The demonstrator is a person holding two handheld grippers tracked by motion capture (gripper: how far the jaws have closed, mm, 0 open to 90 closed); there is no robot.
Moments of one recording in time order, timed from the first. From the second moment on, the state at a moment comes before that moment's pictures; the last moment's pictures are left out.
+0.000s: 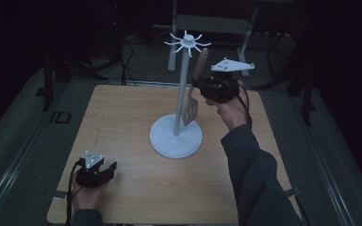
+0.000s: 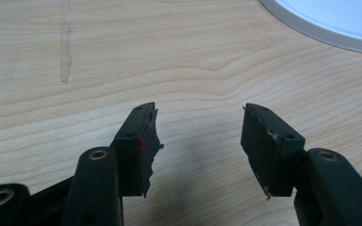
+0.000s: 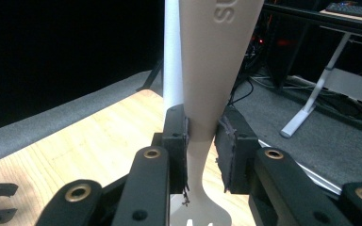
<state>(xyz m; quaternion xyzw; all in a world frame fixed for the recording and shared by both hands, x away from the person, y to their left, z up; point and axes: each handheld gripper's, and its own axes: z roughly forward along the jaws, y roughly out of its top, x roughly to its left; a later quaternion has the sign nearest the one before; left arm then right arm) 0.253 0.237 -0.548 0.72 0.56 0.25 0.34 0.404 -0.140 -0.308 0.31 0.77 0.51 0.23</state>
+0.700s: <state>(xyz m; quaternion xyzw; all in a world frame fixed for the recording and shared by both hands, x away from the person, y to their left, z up) 0.253 0.237 -0.548 0.72 0.56 0.25 0.34 0.410 -0.129 -0.309 0.31 0.77 0.51 0.22</state>
